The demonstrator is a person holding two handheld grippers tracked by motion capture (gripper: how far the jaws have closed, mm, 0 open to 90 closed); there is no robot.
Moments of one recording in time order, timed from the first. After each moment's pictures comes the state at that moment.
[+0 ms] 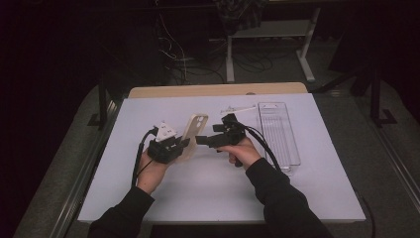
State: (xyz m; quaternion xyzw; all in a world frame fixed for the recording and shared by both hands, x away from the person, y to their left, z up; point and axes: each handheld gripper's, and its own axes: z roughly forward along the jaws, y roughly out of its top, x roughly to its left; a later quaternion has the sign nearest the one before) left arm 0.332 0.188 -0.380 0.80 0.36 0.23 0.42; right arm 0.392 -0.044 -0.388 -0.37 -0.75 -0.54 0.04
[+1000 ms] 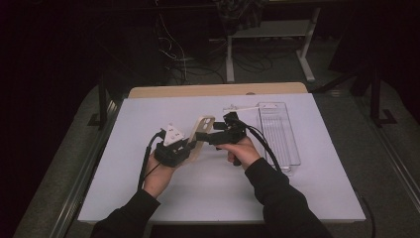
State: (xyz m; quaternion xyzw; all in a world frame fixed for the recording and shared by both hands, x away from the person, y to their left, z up) left arm 0.322 0.168 -0.380 0.80 0.35 0.23 0.42; right arm 0.391 -0.045 -0.384 -0.38 -0.73 -0.57 0.04
